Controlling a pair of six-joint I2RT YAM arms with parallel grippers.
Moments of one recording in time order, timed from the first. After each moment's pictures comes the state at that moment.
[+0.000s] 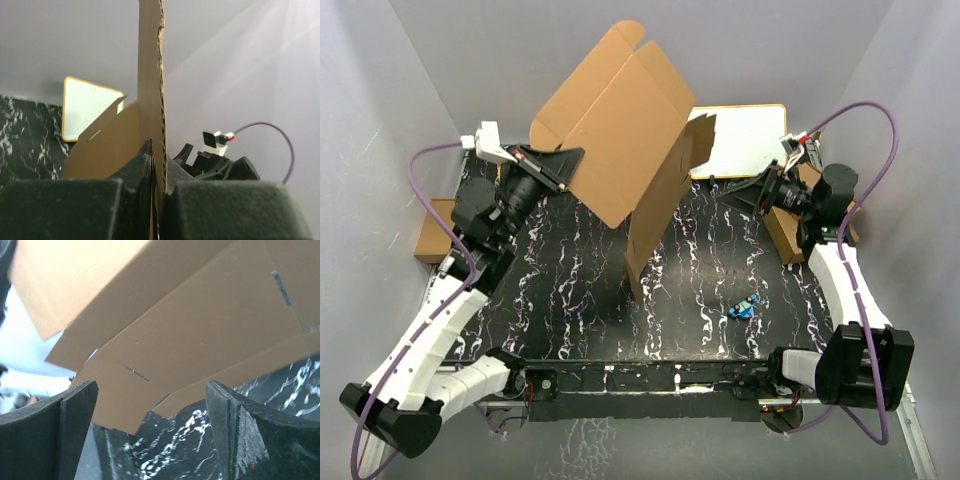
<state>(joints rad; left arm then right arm) -0.48 0.95 1.05 0.10 0.03 -0.87 -0.13 1.19 0.83 0.38 -1.14 0.75</state>
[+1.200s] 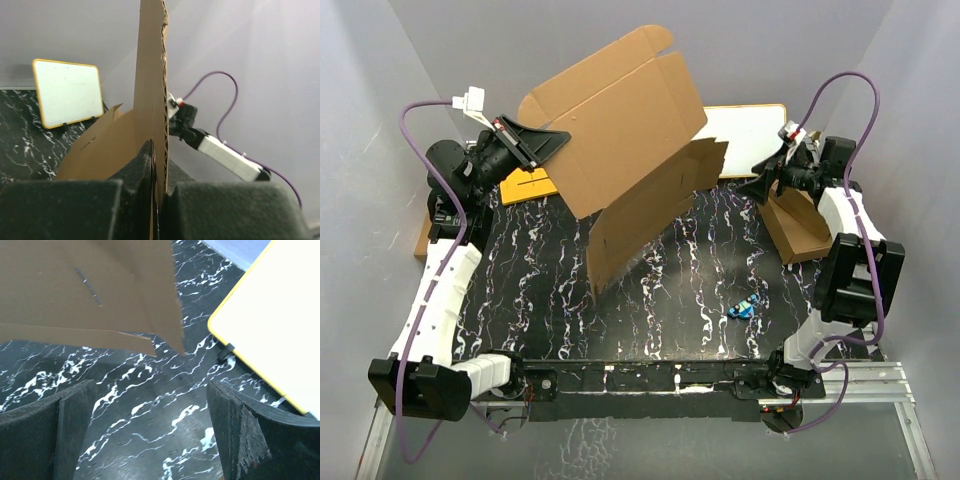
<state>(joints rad) -0.11 1.16 1.24 0.16 0.65 -0.95 -0.27 1.68 1.26 -0.16 -1.20 -0.40</state>
